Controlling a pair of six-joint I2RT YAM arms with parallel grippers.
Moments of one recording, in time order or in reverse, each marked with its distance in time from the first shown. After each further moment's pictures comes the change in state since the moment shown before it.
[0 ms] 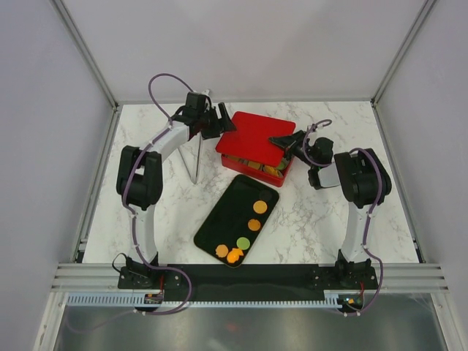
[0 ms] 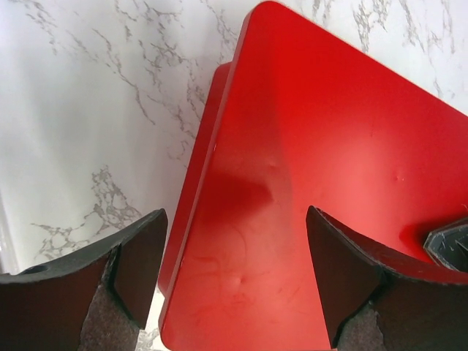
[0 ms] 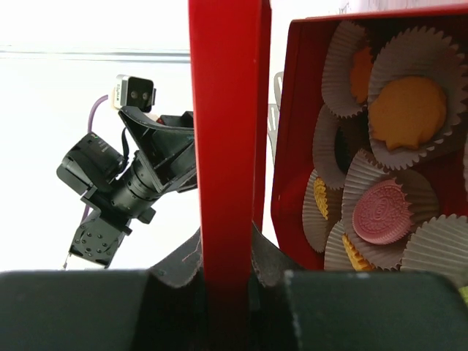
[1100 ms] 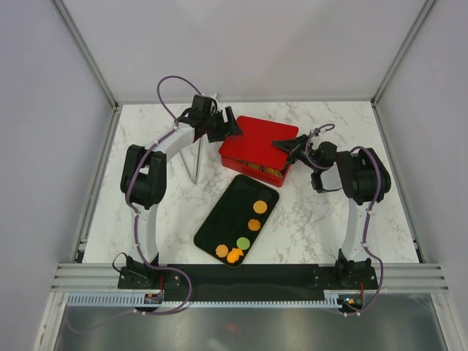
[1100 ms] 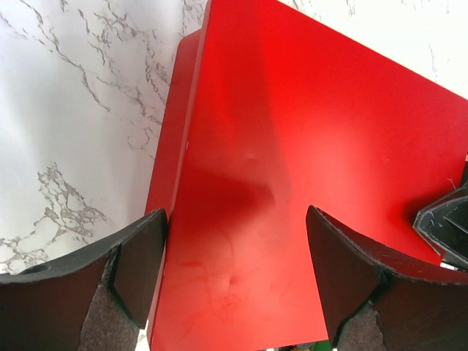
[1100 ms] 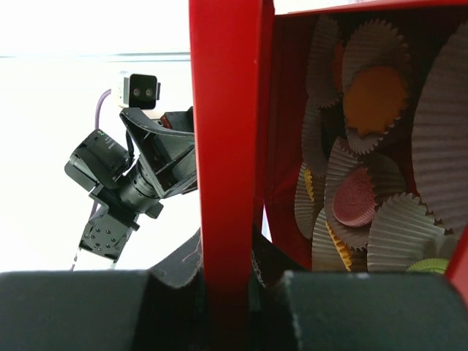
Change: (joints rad) left arm -0.034 0.033 0.008 0.013 0.067 0.010; right arm -0.040 0.045 -0.037 0.084 -0.053 0.044
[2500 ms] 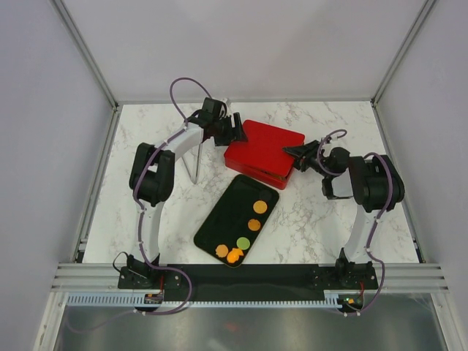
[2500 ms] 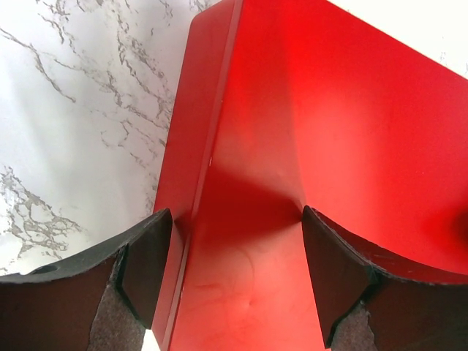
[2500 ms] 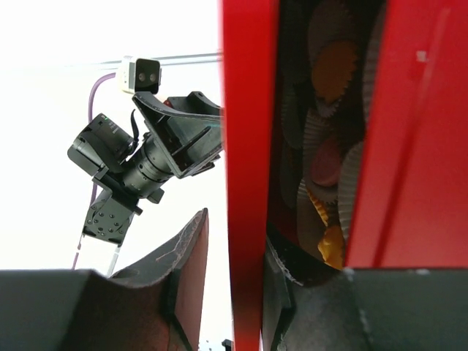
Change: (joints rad) left arm -0.050 0.084 0.078 -0.080 -0.026 0.043; right arm -0.085 -0.125 -0.147 -0.068 -0.056 -0.037
